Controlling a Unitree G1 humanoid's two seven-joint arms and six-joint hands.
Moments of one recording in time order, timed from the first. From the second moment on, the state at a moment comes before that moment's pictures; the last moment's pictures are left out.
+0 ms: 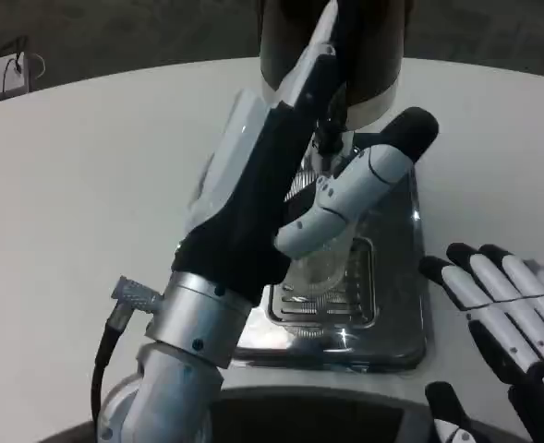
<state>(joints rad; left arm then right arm) -0.43 0.10 -0.22 -0.48 0.38 0.09 -0.08 0.46 -0.25 -0.18 -0.78 -0.88 -0.42 -0.04</state>
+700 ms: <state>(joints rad) -0.46 0.14 -0.25 -0.48 0.45 0.18 -0.17 0.45 -0.25 -0.19 -0.76 -0.87 -0.41 -0.04</state>
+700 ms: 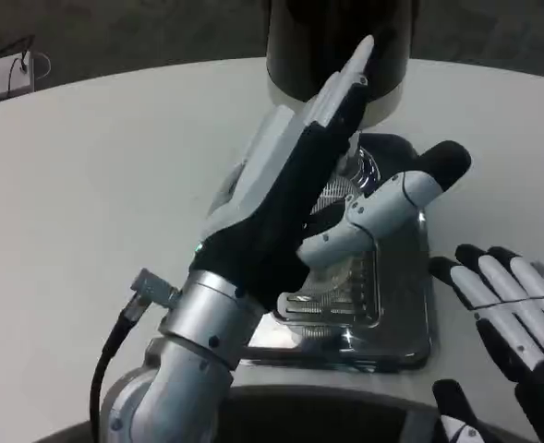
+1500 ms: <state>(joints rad) -0.55 0.23 -0.29 -0.54 0.60 0.27 -0.34 0.41 -0.25 -0.16 -0.71 -0.78 -0.33 0.01</state>
